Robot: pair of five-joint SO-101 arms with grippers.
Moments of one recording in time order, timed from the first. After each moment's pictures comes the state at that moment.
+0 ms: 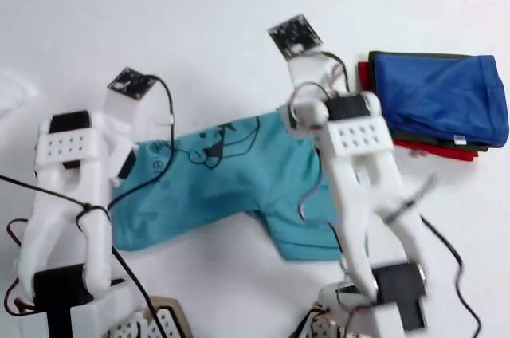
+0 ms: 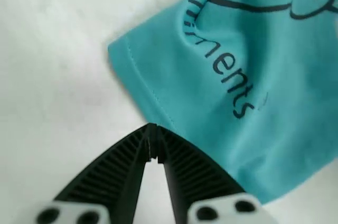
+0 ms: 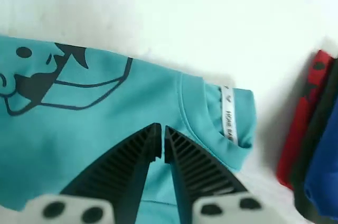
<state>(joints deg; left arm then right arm) -18.3 -14.3 34.8 68.8 -31.0 -15.9 -6.3 13.5 63.0 17.8</state>
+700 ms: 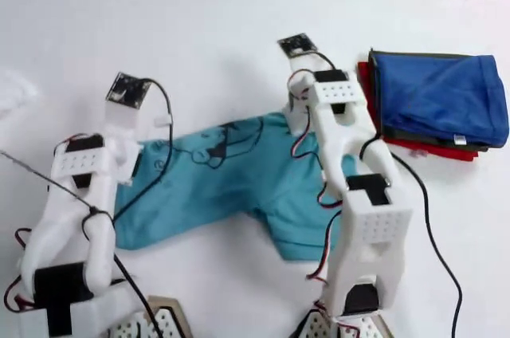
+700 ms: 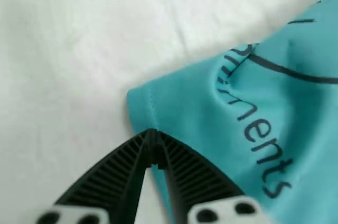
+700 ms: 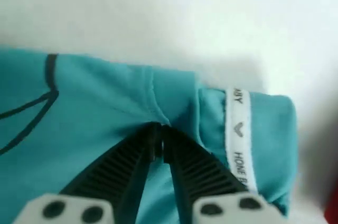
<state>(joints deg) -17.6 -12.0 47.3 43.4 -23.0 -8.9 31.1 -7.1 63.1 16.7</state>
